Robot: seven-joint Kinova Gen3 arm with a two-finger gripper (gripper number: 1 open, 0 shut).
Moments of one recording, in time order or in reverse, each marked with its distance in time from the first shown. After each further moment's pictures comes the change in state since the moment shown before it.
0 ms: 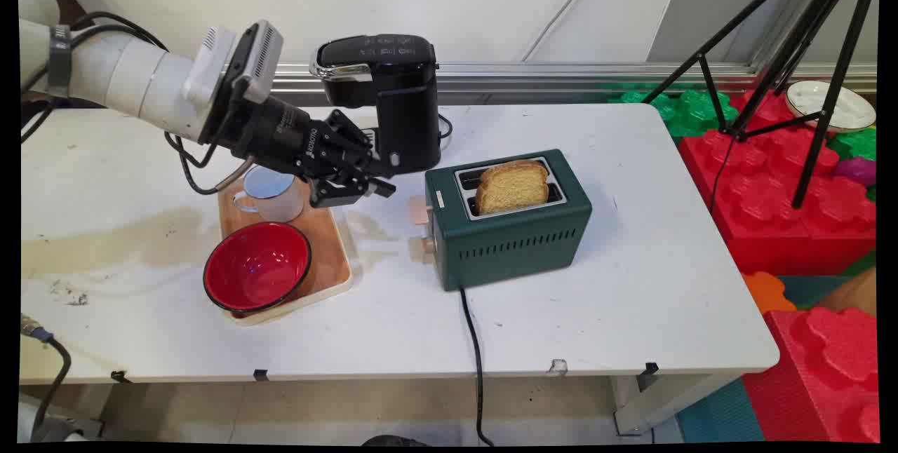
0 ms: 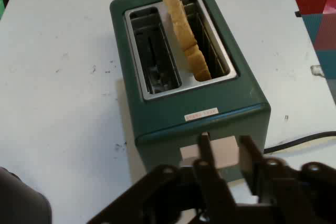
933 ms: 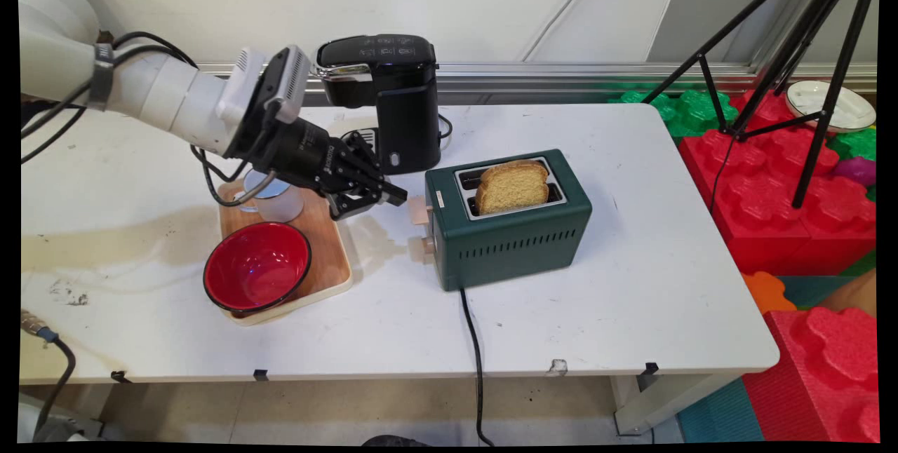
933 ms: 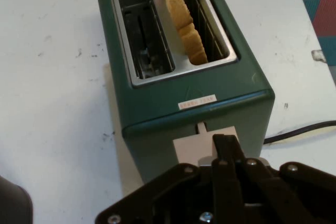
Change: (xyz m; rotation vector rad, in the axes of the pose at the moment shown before) arm -0.007 -0.002 0.028 -0.025 -0.040 -0.011
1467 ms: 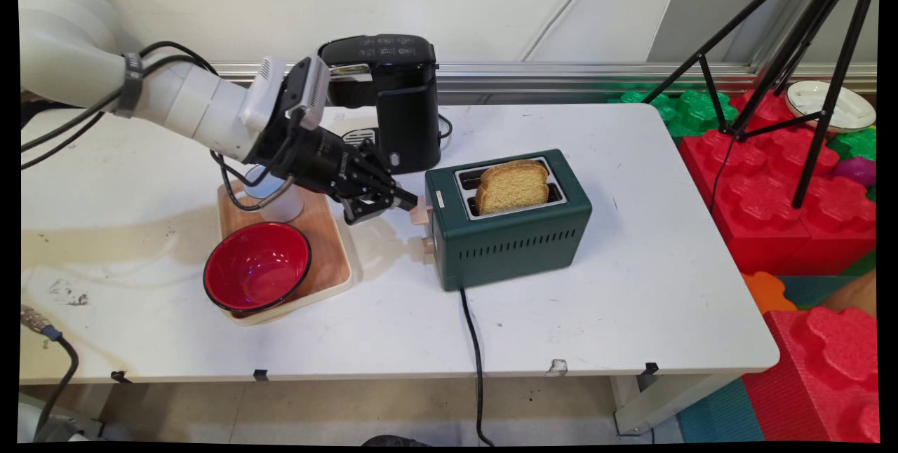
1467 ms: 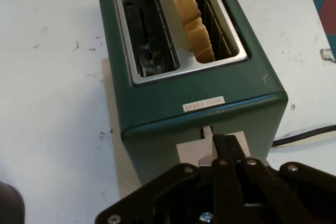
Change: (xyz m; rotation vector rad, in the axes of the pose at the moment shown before) arm 0.001 -0.003 0.019 0.000 -0.016 -0.024
